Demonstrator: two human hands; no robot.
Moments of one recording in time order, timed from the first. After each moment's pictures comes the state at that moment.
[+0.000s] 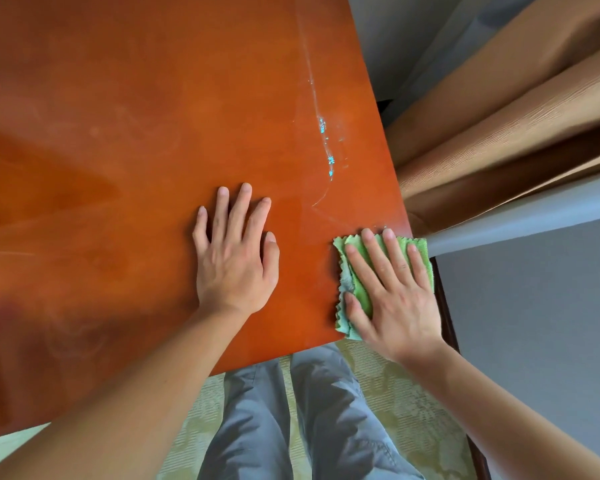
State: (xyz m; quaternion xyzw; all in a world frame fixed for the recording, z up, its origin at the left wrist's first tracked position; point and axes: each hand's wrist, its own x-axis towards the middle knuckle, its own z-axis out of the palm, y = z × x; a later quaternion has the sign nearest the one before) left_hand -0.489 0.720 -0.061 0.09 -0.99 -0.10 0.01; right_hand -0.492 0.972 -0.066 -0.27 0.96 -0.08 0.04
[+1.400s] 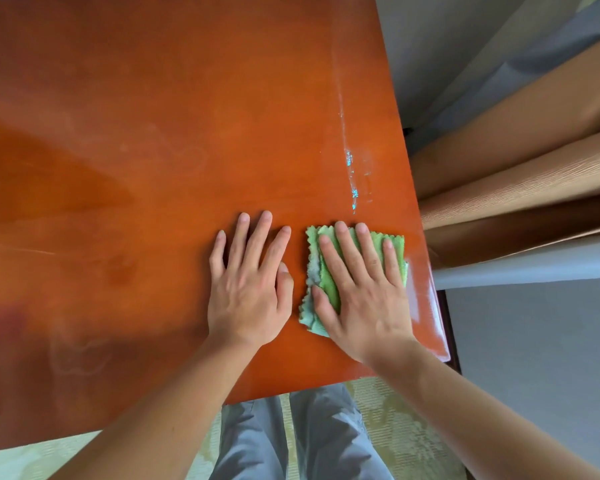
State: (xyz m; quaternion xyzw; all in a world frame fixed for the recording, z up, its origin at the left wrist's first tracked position) left_hand -0.488 0.717 -0.064 0.08 -0.99 -0.10 0.02; right_hand -0.532 0.903 -0.064 -0.29 0.95 -0.08 0.04
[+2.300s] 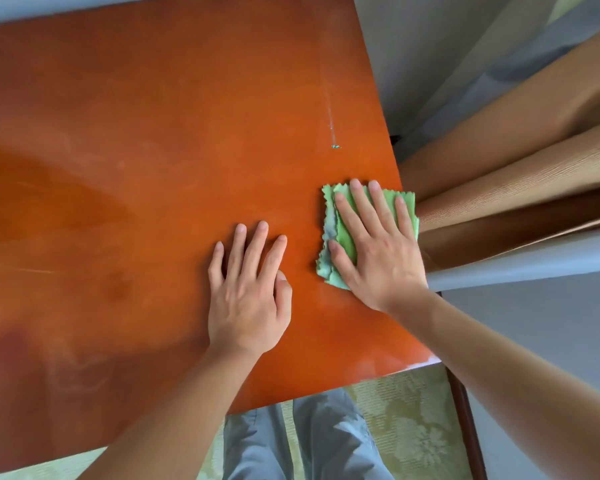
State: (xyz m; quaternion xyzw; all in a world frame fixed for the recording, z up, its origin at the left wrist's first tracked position) left_hand -0.488 0.716 -0.063 0.08 -0.99 -0.10 0.02; right_hand -0.600 0.906 -0.062 -0.27 0.96 -0.08 0.05
